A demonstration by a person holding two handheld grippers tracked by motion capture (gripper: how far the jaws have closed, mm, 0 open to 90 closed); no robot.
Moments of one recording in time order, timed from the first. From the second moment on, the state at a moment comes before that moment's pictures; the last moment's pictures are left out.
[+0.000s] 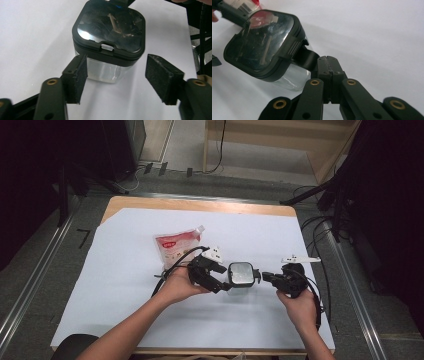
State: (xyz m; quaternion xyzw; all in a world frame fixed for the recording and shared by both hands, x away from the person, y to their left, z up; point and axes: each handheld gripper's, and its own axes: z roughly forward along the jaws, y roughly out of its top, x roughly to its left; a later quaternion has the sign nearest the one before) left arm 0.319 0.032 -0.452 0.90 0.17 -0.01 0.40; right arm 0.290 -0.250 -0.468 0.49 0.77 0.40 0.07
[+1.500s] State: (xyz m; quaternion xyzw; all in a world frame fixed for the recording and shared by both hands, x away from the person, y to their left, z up) left arm 0.332 0.005 -0.461 0.92 0.13 0.01 0.38; right arm 0.293 -0.248 -0.474 0.50 0.77 0.39 0.07
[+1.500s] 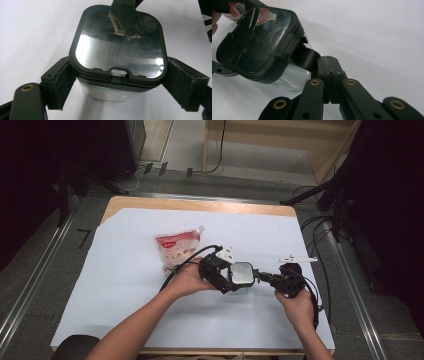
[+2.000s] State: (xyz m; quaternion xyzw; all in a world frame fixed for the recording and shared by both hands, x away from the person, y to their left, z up) left arm 0.333 0.007 -0.454 0.91 0.13 0.00 0.39; right arm 0.291 -0.246 -0.473 0.50 0.77 0.39 0.06
